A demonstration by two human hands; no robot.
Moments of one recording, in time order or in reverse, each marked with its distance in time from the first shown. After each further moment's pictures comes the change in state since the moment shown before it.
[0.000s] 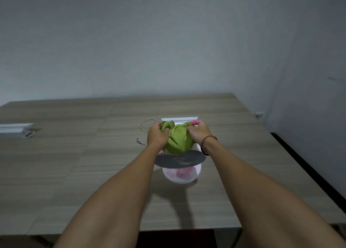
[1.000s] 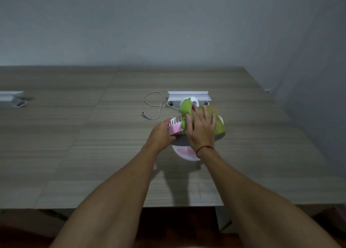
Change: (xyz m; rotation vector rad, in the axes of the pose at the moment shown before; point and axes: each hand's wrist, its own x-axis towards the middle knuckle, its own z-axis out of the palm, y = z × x) left_hand 0.005 -0.111 -0.001 0.195 -0.326 0.173; right_hand -0.024 0.068 0.081 -0.783 0.294 -0.540
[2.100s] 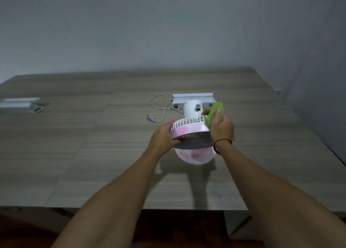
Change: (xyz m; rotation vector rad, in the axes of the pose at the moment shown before) left_hand -0.016 0.024 -0.004 0.056 0.074 0.059; right_hand 0.030 0.053 -0.022 0.496 0.161 0.473
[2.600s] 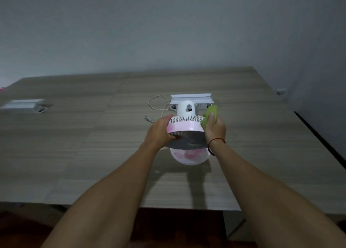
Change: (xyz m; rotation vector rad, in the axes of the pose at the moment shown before) left_hand 0.007 0.031 -0.002 0.117 0.023 0.013; right_hand 0.009 0.008 -0.005 0.110 -0.153 0.200
